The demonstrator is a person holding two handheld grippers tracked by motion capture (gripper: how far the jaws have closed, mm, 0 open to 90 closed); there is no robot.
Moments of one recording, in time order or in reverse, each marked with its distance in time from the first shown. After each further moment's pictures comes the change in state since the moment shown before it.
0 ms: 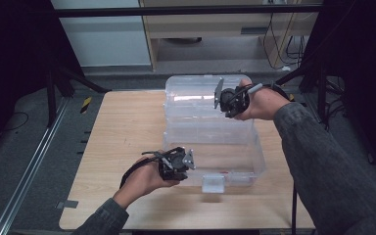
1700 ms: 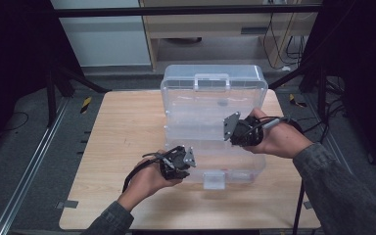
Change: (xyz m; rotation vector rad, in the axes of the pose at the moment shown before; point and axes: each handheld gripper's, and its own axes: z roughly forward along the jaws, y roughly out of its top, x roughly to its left) left arm 0.001 0.000 0.006 -0.055 0.063 -0.070; right arm 0.088 -0.024 -0.014 -0.112 -0.067 -0.030
